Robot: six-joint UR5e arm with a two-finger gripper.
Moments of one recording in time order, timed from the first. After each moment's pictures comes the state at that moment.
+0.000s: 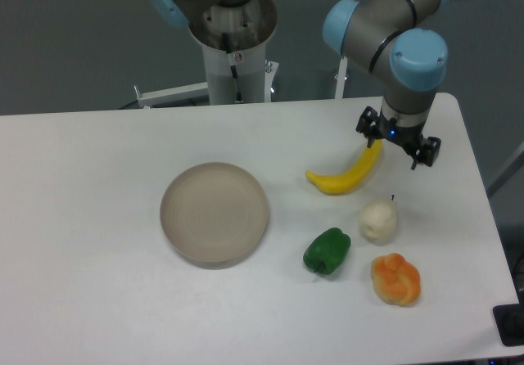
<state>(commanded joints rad) 2.63 -1.83 -1.86 -1.03 1.64 1.43</state>
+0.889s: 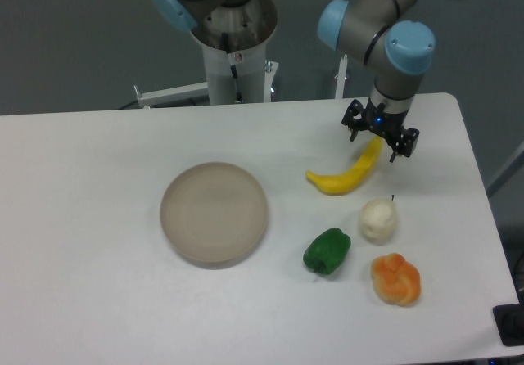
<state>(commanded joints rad) 2.66 -1.85 -2.00 -0.81 1.54 1.52</state>
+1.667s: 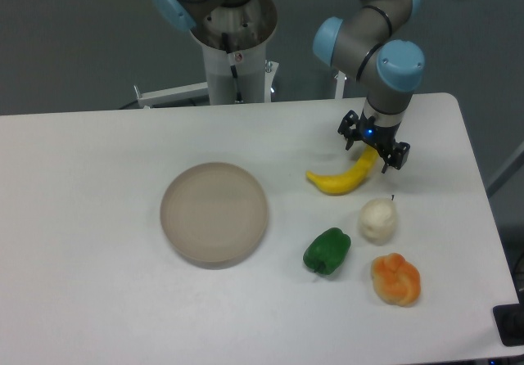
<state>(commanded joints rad) 2.66 -1.89 -2.04 -0.76 1.54 1.53</state>
